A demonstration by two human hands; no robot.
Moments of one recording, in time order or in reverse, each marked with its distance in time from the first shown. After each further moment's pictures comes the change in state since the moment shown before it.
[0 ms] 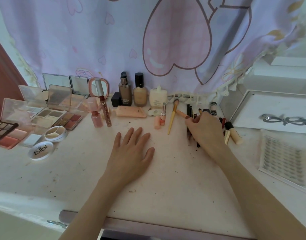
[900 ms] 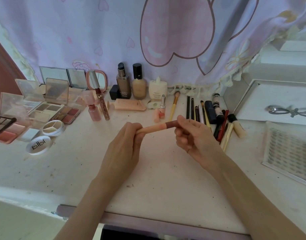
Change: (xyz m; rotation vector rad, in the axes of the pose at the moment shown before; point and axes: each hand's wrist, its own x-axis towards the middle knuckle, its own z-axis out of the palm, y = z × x) left_hand -0.015 0.010 -0.016 -0.435 0.450 0.148; right_hand -0.050 -0.011 -0.011 1.411 -0.624 0.293
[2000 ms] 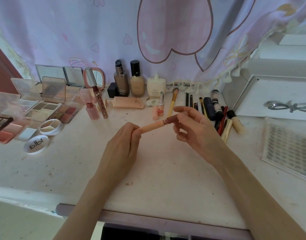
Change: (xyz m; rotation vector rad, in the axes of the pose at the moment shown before) left_hand -0.002 -0.005 0.001 -0.029 -0.081 -0.092; right_hand 0.002 -0.005 -0.007 -0.131 -0.094 -0.107
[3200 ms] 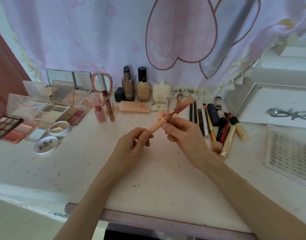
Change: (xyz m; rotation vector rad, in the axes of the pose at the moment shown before) left_hand 0.008 -0.003 -0.007 -0.330 -0.145 -0.163; right_hand 0.012 0.022 0.030 -0.175 0.022 -0.182
